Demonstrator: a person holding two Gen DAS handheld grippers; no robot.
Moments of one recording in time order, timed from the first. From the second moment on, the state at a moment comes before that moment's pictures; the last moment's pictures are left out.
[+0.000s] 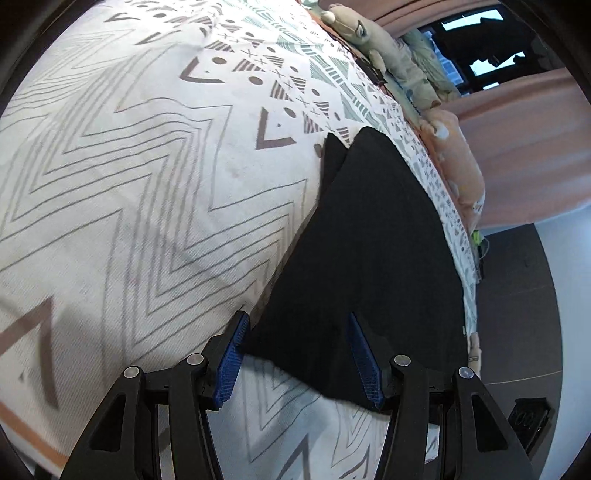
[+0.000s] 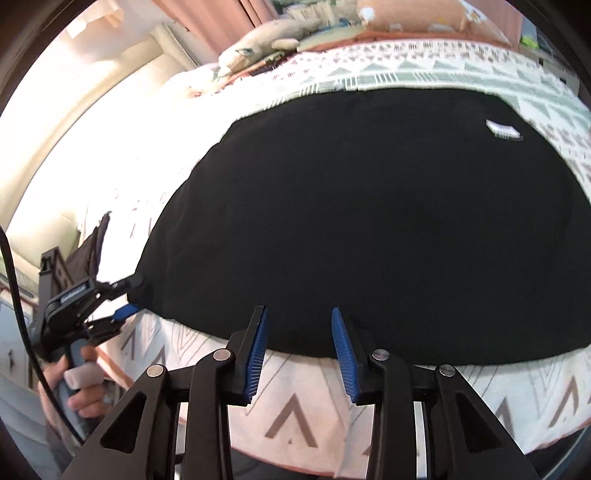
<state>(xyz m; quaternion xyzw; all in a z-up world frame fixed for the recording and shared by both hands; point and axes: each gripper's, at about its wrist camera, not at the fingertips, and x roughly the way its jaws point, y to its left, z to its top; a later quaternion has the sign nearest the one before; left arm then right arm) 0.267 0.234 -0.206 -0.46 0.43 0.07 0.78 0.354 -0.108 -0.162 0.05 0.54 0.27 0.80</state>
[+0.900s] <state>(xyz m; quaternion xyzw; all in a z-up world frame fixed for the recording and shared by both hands) 0.271 0.232 -0.210 -0.49 0.42 0.07 0.76 0.475 -0.066 -0.190 -0.03 0.53 0.16 0.83</state>
